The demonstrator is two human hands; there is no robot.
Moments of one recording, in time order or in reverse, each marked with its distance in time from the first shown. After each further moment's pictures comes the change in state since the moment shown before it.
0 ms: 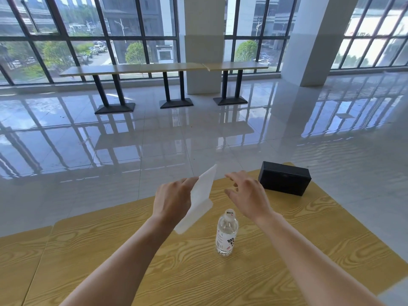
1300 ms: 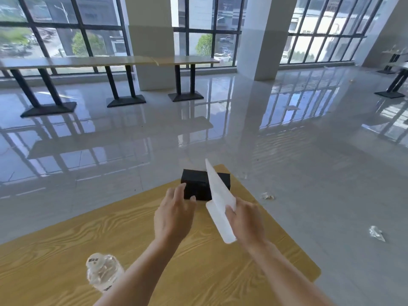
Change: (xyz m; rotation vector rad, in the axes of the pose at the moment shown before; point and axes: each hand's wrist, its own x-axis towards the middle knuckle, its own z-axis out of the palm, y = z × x) left_hand 0.096 0.269 0.167 -0.361 -0.111 -0.283; right_hand -0.043 0.256 -0.120 -0.124 0.141 0.302
